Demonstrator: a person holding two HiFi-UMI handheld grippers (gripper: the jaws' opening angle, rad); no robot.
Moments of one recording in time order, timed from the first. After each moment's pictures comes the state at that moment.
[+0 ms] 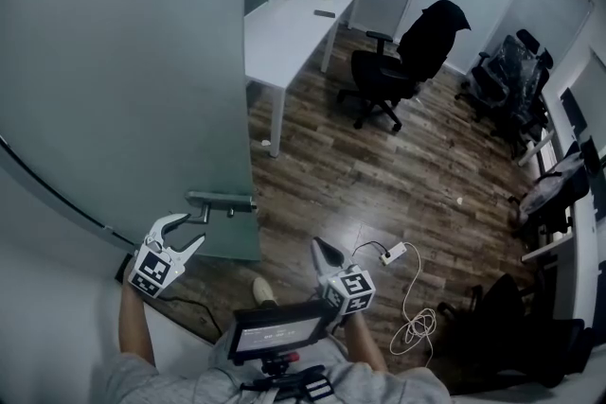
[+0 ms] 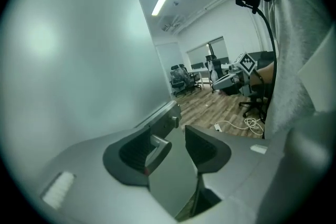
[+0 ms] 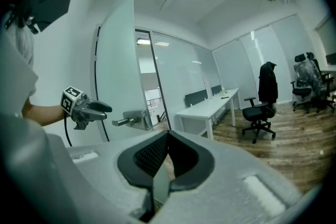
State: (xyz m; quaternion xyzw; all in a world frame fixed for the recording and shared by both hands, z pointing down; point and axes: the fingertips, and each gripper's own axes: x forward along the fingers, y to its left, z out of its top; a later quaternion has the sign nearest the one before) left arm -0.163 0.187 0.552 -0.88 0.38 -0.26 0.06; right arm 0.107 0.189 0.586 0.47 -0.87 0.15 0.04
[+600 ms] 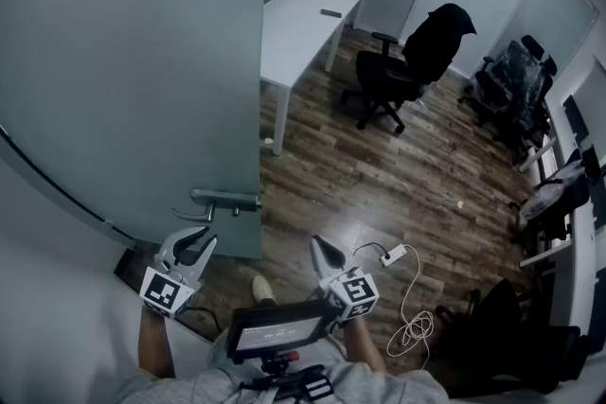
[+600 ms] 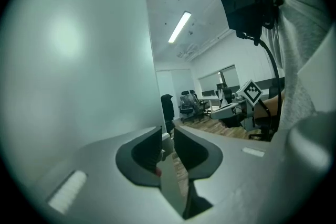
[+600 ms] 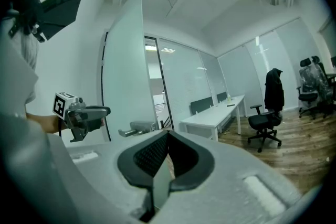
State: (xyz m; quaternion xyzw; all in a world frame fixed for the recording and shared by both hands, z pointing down) left arm -0.124 0.220 0.492 -0.90 0.42 -0.10 0.06; right arm 0.087 0.195 0.546 0.45 -0.88 0.12 0.01
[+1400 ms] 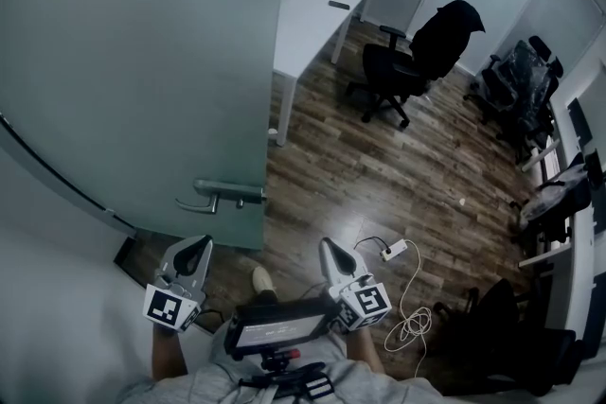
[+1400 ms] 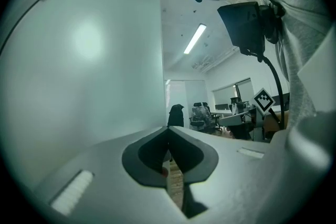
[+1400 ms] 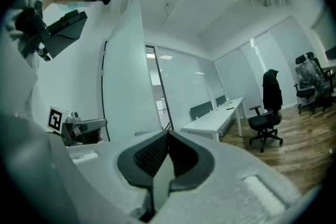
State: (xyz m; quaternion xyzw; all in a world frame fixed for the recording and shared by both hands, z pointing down) left arm -0.129 0.248 0.467 -0.87 0.49 -0.01 0.02; right arm 0.091 0.220 0.507 0.46 -0.88 0.12 -0.03
